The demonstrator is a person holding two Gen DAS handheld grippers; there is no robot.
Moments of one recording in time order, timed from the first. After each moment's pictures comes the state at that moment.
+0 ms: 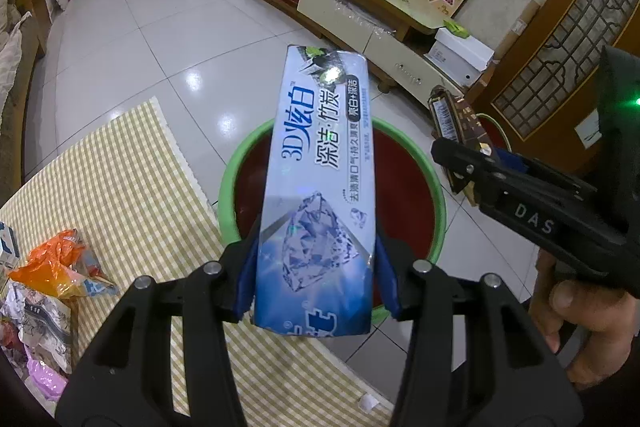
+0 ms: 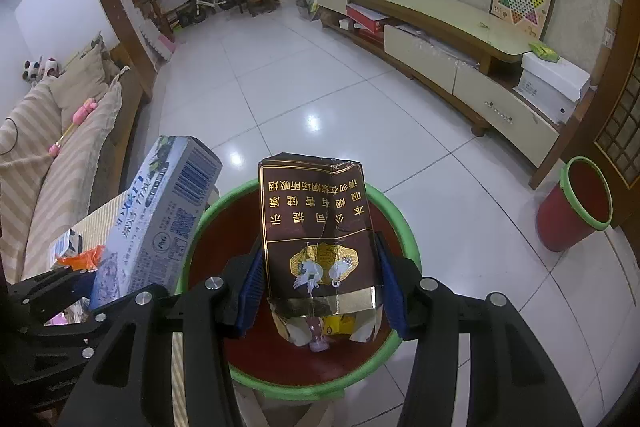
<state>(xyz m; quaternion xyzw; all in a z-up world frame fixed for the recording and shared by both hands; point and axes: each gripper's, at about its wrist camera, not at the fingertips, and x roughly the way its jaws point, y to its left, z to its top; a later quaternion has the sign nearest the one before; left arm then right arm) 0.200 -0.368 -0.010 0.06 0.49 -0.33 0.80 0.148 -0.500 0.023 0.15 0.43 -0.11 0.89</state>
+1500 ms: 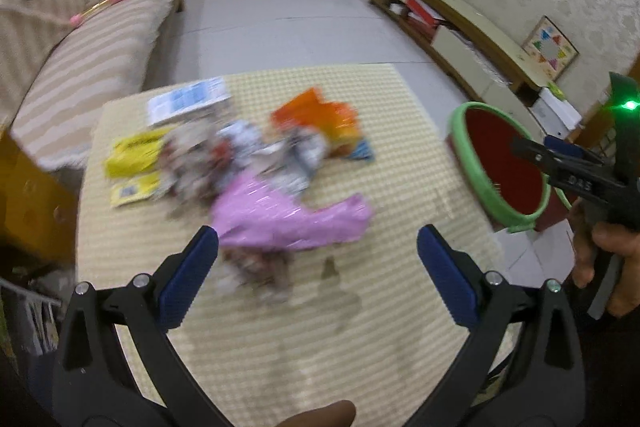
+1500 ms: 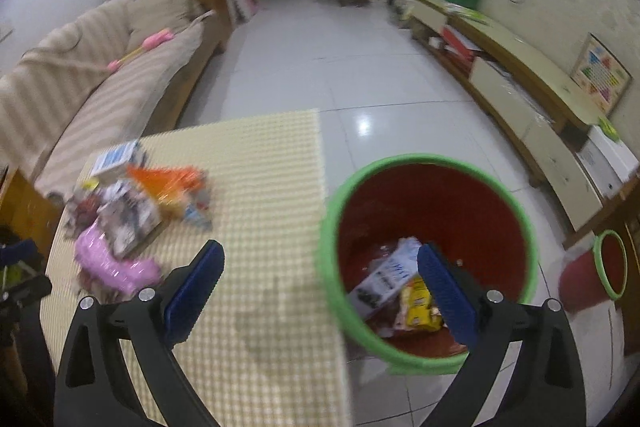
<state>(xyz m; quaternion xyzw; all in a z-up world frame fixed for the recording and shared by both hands) 0.120 -0.096 0.005 0.00 0.47 -0.12 0.87 0.146 -0.331 0.017 0.02 0.44 0.03 0.90</state>
